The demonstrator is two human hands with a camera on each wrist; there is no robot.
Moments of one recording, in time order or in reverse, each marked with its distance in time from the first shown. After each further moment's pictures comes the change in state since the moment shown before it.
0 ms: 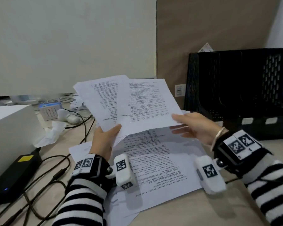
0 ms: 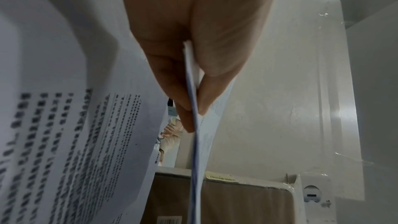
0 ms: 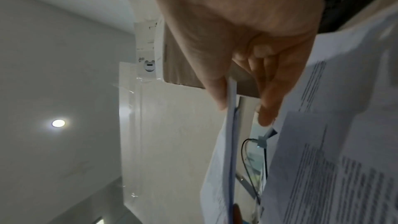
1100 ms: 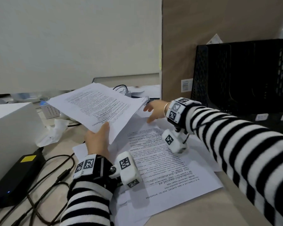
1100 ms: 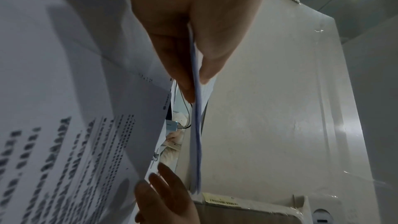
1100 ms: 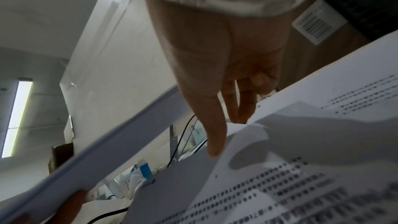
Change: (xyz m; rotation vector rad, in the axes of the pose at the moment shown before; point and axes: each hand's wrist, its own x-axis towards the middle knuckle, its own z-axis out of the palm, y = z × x) left_hand 0.016 -0.016 -0.025 -0.013 0.322 0.120; right_hand 0.108 -0.040 0.086 -1.162 -0.216 -0.237
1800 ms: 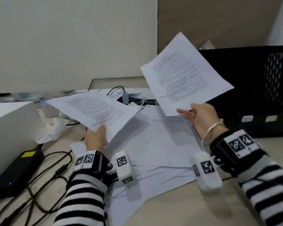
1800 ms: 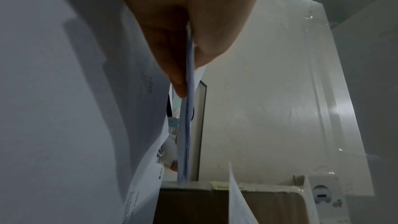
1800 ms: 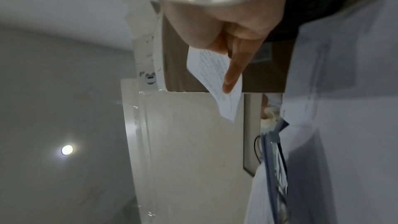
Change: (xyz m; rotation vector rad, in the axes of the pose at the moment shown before) left_hand -0.002 -0.001 0.004 0.079 0.049 -0.078; right_hand -0.131 0.047 -0.001 1.657 0.722 0.168
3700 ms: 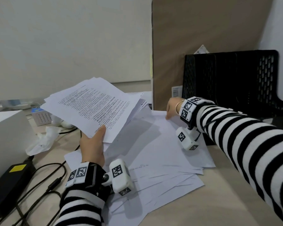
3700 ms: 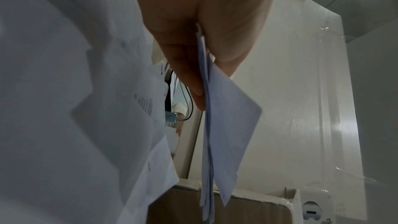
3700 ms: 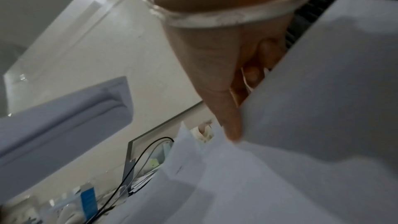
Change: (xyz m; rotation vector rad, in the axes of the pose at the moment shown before) left_hand -0.001 0.006 0.003 -0.203 -0.138 -0.002; right_hand 0.096 -0.002 0.049 -1.949 -0.295 -0.118
